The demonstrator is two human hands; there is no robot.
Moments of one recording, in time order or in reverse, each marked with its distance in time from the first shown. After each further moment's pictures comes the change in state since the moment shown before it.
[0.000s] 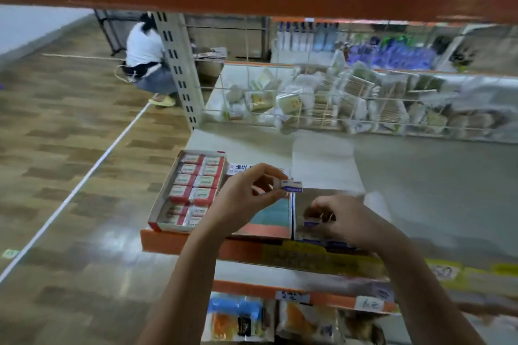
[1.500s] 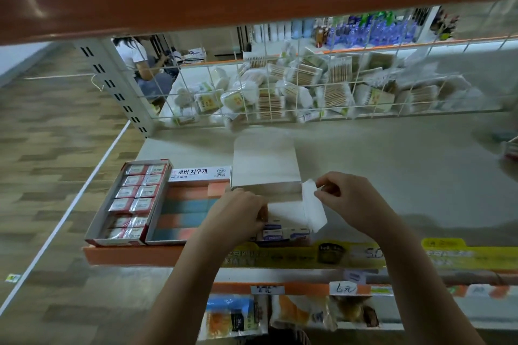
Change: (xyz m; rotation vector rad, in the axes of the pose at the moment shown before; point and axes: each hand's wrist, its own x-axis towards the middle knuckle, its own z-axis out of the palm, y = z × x) left_hand 0.034 0.032 0.096 0.967 -0.373 -0.028; right_hand -0.050 0.077 -0.050 0.080 0.407 0.071
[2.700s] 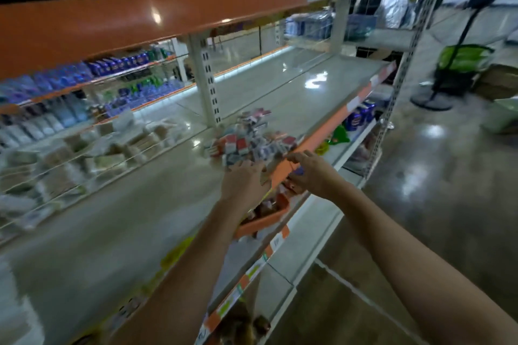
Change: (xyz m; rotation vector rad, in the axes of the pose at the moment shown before) left_hand 0.136 0.407 0.031 -0.003 0.215 0.619; right_hand -0.225 0.227 -0.203 -0.279 0.481 0.550
